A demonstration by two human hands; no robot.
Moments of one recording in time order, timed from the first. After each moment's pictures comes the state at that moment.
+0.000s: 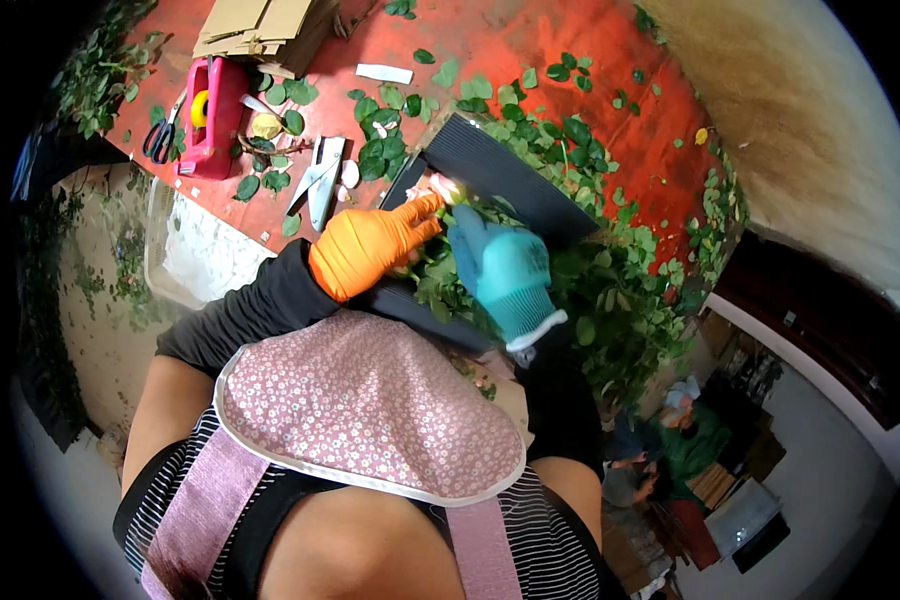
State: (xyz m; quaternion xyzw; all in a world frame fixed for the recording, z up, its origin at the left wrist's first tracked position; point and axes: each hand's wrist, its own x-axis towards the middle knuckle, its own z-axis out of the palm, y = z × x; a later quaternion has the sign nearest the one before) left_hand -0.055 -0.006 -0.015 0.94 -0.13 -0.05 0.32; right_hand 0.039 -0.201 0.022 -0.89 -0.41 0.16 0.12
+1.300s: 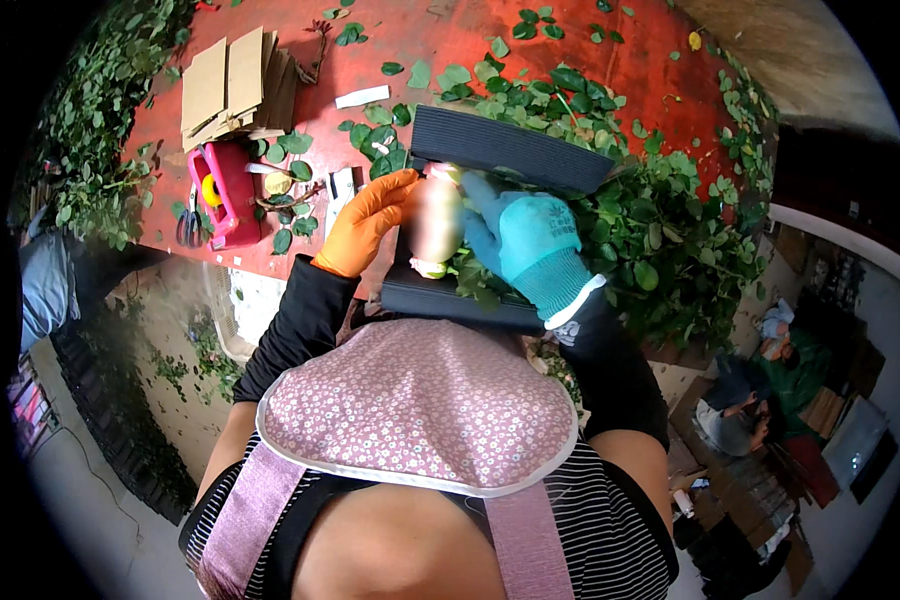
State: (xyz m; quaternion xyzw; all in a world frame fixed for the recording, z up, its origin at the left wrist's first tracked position) left_hand -0.042 0.027 -0.045 0.54 0.10 -0.16 0.82; right_hand 0.028 -0.195 0.038 -0.93 -0.34 0.10 0.15
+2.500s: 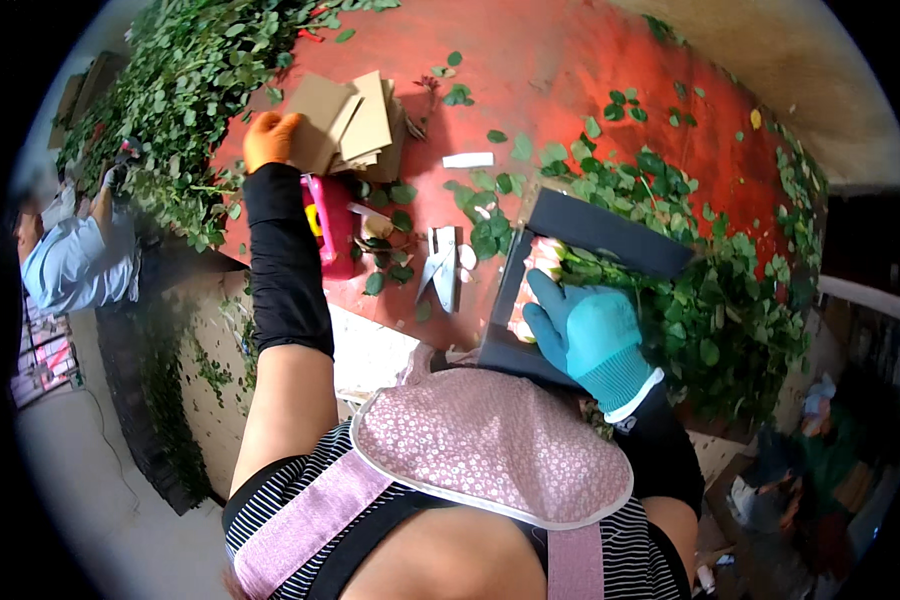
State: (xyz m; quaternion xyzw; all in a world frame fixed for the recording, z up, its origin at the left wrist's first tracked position) left_hand 0.077 0.359 -0.021 0.87 0.36 0.21 0.28; right_hand 0.007 -0.156 0.080 -0.89 -0.41 0.07 0.20
